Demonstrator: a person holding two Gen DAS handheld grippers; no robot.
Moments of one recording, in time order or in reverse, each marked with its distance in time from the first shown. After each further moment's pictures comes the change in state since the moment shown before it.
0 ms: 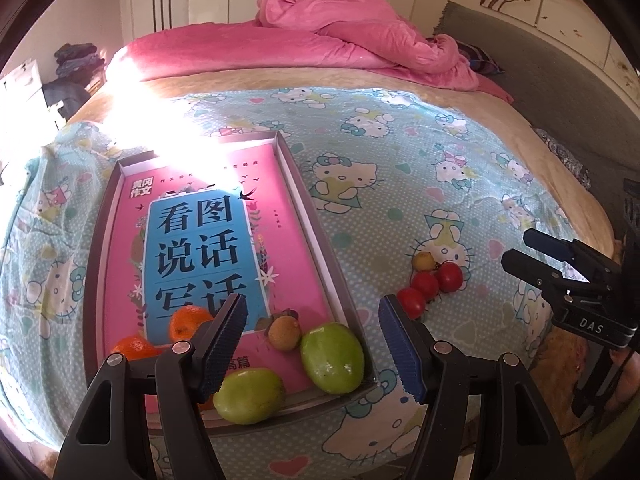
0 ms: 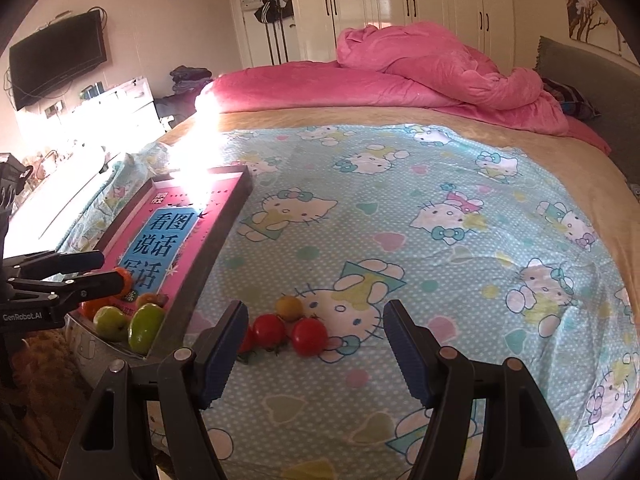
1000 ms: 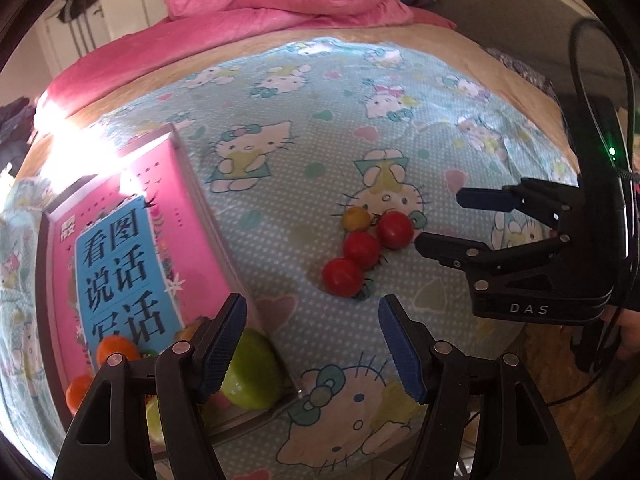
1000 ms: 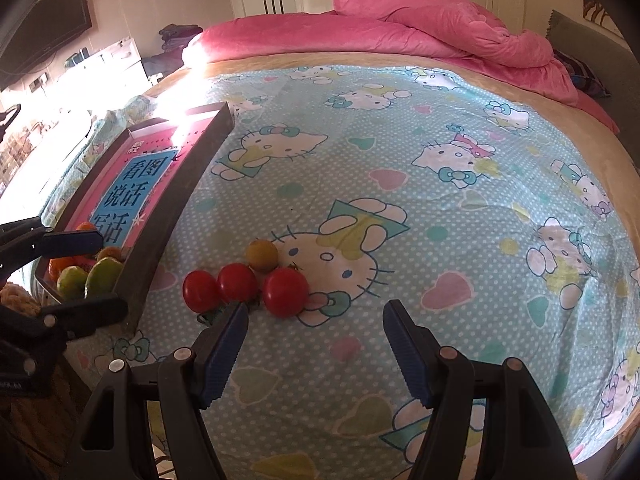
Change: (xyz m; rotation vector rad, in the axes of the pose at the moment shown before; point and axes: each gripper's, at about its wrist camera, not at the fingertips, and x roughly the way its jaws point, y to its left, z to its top) left arm 0.043 -0.073 -0.005 0.284 0.135 -0.053; right arm 0.046 -0.007 -0.018 -0.017 0.181 -0.020
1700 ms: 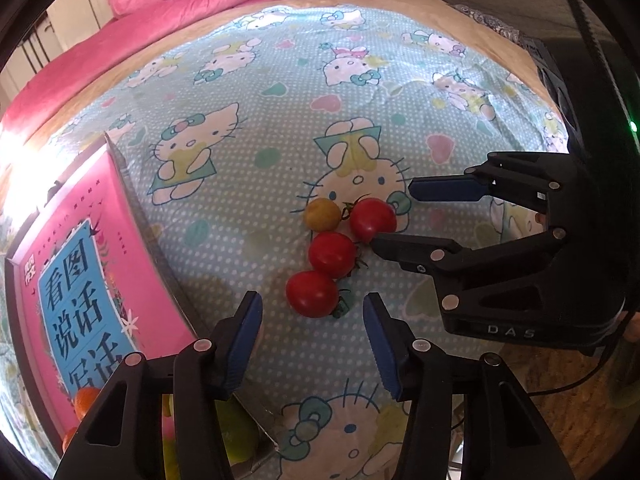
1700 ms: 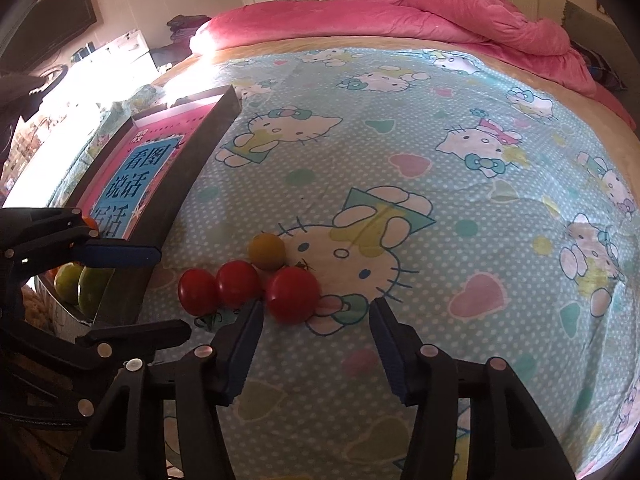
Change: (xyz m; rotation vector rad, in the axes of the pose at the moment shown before) left arm 0.042 -0.016 0.016 0.113 0.112 -0.056; right arm 0.025 0.002 0.004 -0.017 0.047 0.060
